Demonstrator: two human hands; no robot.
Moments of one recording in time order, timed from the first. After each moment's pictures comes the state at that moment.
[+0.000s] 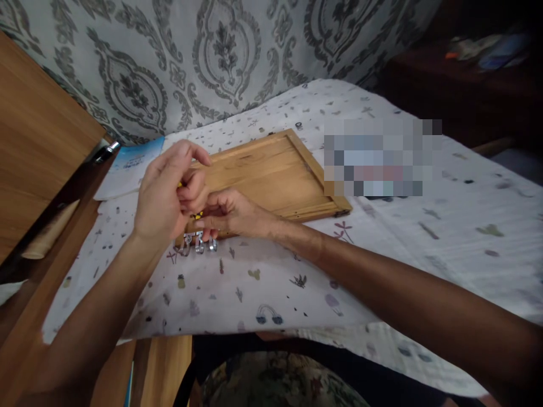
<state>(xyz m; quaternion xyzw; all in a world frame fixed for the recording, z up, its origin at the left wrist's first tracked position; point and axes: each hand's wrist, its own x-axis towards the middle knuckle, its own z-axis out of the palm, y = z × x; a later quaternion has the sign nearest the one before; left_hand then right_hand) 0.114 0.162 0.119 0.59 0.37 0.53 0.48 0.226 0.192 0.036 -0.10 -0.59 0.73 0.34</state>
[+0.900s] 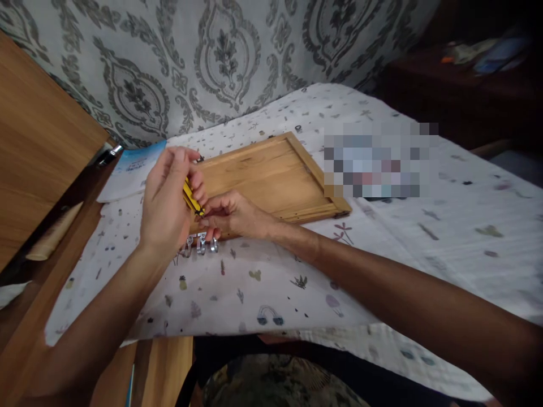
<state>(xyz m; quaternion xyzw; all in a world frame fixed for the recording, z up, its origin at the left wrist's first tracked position) 0.111 0.166 0.115 0.57 0.39 0.57 0.45 0.224 0.196 0.028 -0.11 -0.60 0.72 0.34</state>
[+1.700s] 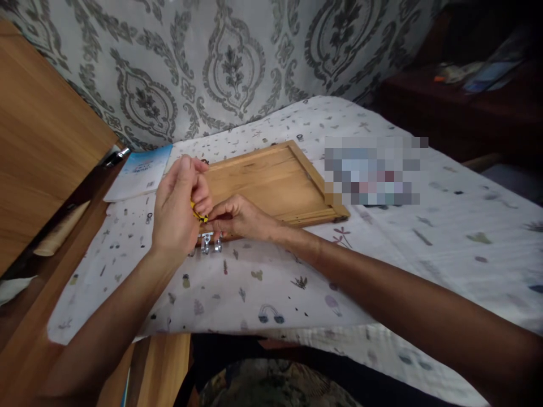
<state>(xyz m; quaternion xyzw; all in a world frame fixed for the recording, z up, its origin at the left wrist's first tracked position) 0.112 0.157 0.110 0.55 0.37 0.60 0.45 0.230 0.194 0.033 -0.17 -0.67 0.64 0.33</state>
